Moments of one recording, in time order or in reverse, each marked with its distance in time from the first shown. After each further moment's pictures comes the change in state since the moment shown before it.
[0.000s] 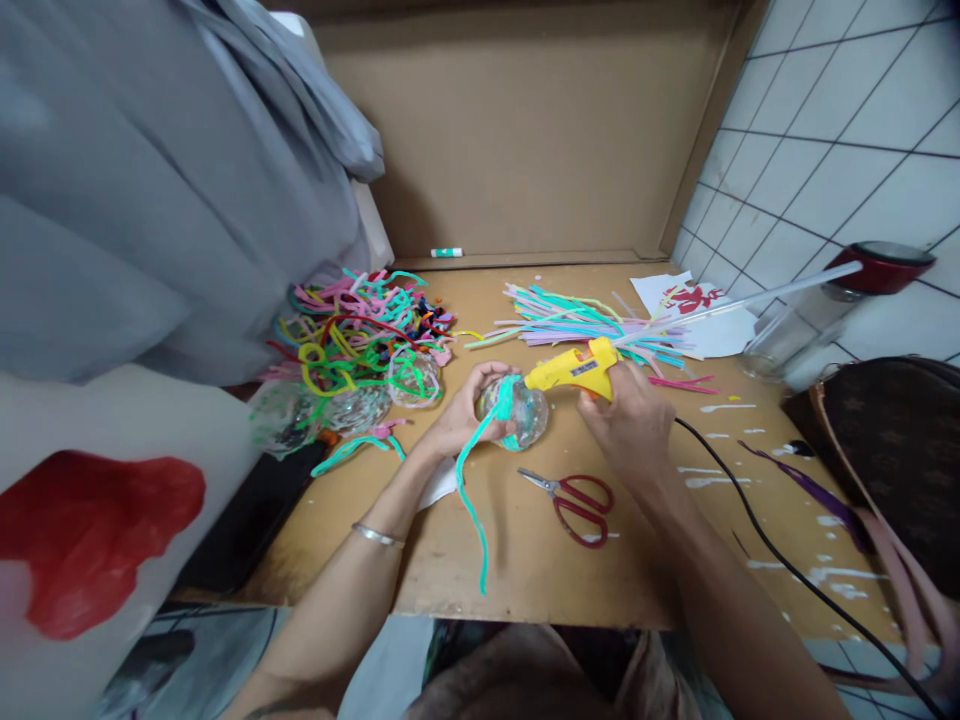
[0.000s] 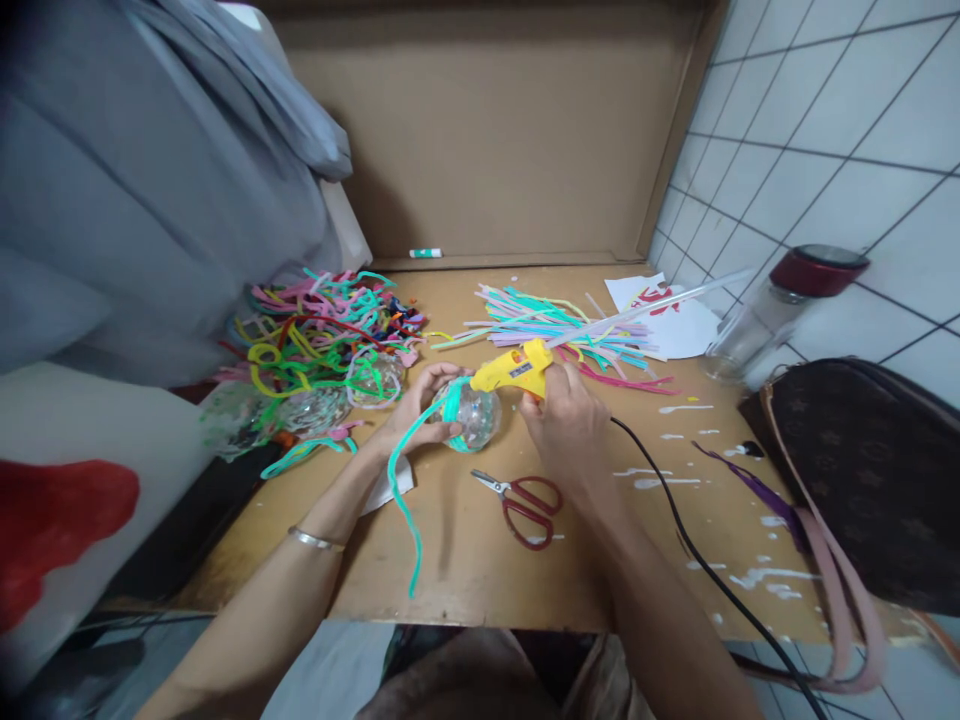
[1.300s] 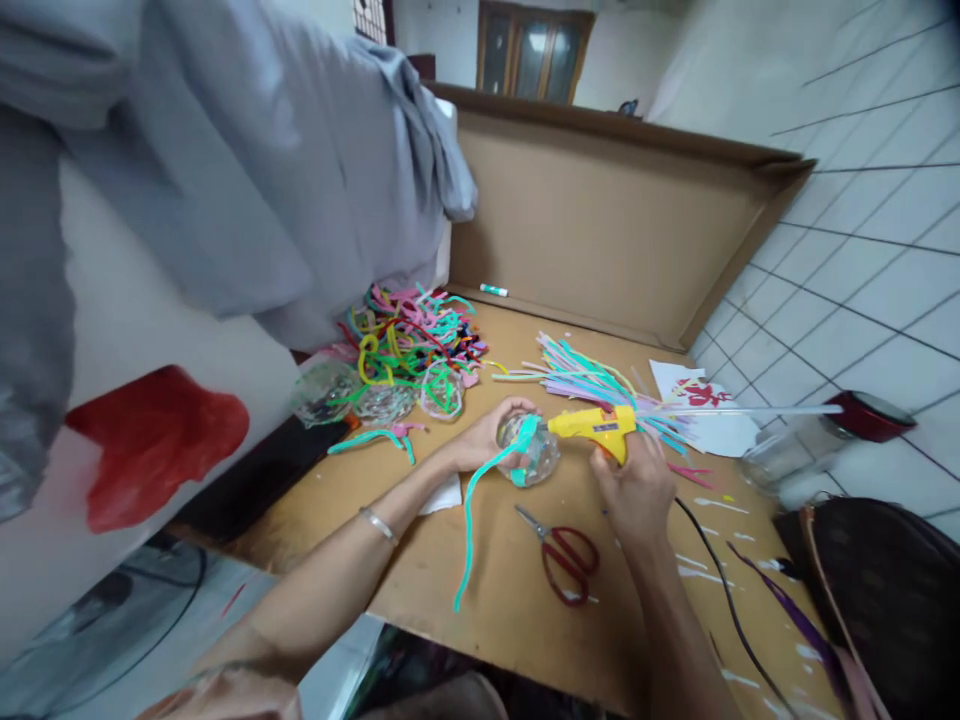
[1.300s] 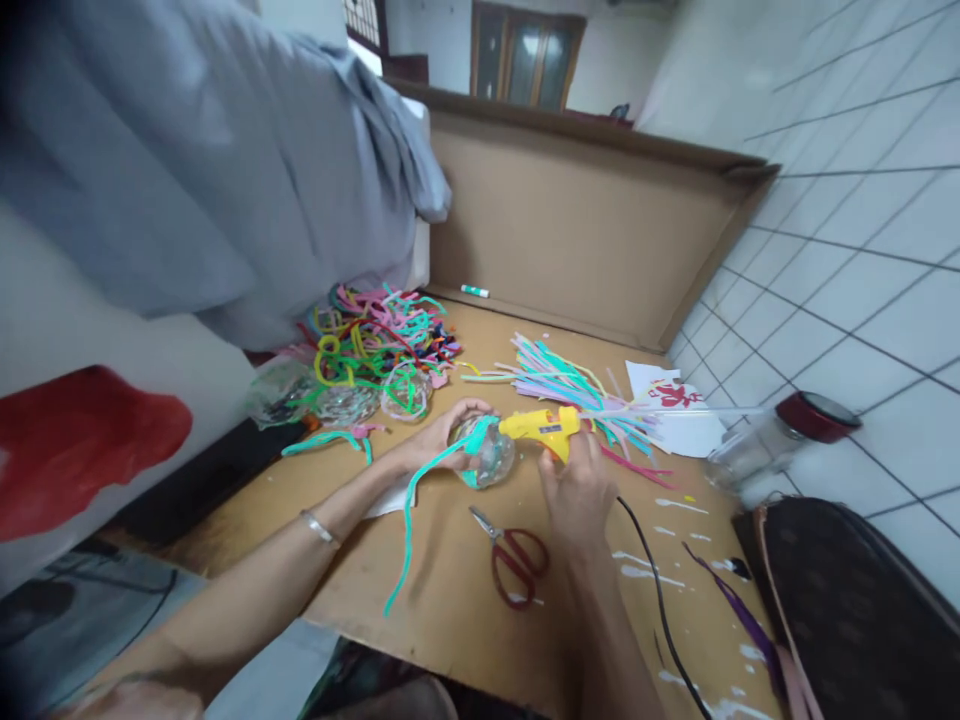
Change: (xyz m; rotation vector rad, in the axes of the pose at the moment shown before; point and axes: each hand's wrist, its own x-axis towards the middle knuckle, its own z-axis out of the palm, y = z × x) left_hand 0.007 0.002 0.007 -0.049 -0.008 0.016; right_hand 0.004 0.009 -0.001 0.043 0.050 -0.052
